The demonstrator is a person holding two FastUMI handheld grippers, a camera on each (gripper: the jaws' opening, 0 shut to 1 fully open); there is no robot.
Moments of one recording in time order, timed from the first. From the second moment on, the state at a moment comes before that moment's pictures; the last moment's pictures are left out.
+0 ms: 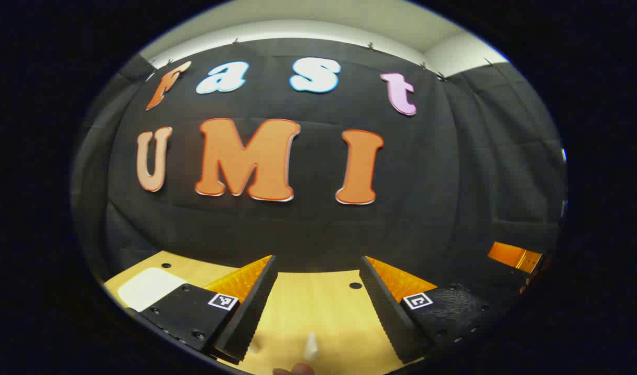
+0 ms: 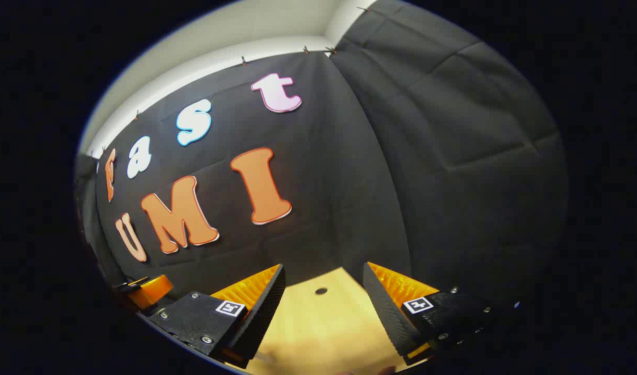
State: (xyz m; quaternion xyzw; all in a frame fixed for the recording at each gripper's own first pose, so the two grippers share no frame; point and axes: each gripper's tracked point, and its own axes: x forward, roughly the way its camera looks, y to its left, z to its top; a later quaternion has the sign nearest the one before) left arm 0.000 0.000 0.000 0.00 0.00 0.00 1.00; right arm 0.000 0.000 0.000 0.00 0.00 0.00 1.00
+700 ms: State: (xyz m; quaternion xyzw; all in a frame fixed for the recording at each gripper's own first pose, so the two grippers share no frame) left arm -0.119 0.300 0.032 -0.01 0.02 0.07 1.00; right arm -0.117 0.211 -0.077 -0.12 0.05 0.08 0.99
